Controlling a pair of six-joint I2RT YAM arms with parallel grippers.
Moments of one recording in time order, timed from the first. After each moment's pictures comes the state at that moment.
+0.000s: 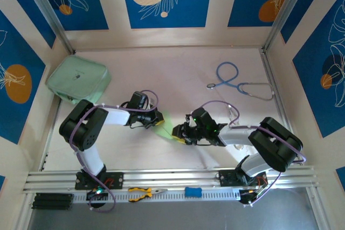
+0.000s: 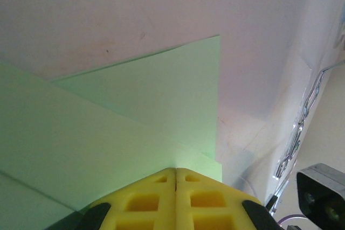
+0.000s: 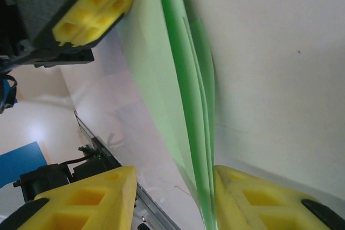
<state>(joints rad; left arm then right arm) -0.51 1.77 0.73 0.14 0.59 -0.99 0.75 1.46 0.43 0.29 -0.52 1.22</state>
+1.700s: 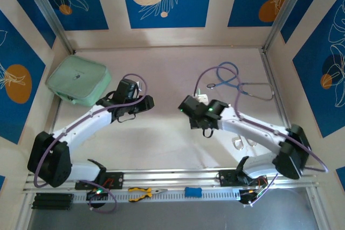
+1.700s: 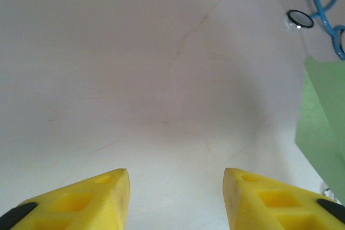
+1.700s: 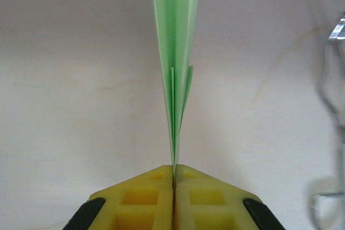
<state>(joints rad) -0.50 1.32 0.89 -0.41 0.17 -0.70 0.94 1.38 1.08 -1.06 0.45 0.79</state>
